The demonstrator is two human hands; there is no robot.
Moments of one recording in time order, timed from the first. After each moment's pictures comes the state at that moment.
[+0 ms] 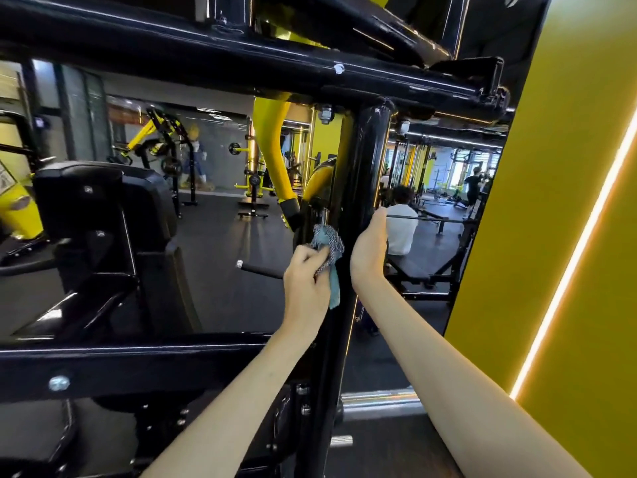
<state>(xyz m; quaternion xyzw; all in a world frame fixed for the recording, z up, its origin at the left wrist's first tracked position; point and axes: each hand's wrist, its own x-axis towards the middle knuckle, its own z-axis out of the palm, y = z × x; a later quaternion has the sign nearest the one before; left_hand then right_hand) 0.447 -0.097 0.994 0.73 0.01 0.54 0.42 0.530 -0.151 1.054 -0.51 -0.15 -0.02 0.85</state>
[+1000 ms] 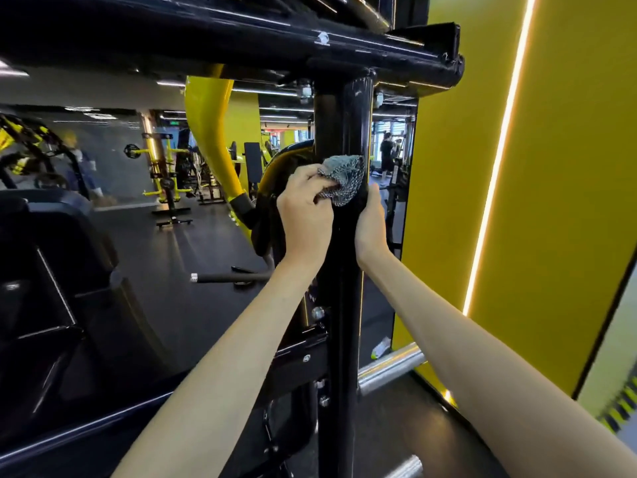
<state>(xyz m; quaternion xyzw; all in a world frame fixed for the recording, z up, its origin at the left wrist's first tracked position) 0.475 -0.065 1.072 0.66 -0.17 0.61 0.41 0.506 -0.145 1.061 -0.51 -0.15 -0.16 0.83</state>
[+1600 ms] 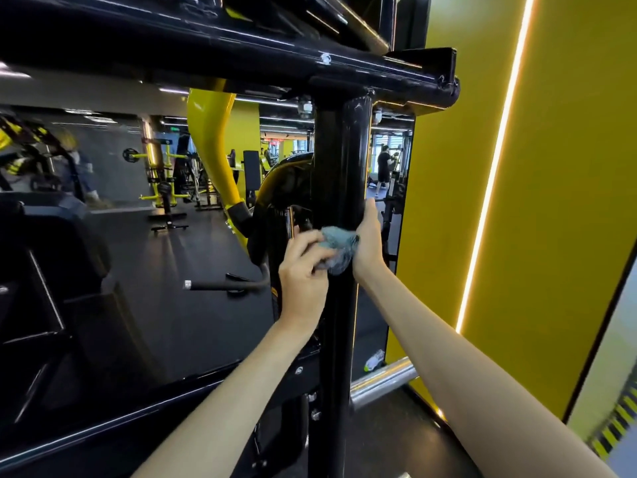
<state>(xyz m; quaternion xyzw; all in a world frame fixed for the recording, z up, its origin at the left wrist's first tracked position) 0.469 -0.063 0.997 0.67 -0.20 0.57 0.42 0.510 -0.151 1.058 -0.51 -0.13 -0.07 0.85</state>
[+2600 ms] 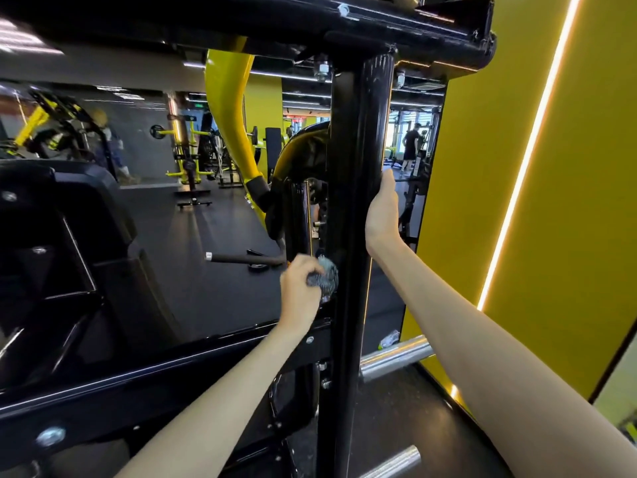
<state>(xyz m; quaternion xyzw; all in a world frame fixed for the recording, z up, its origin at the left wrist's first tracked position) 0.471 -0.043 0.940 0.75 -0.06 0.42 0.50 0.517 -0.150 1.057 -0.51 -0.15 -0.09 0.84</state>
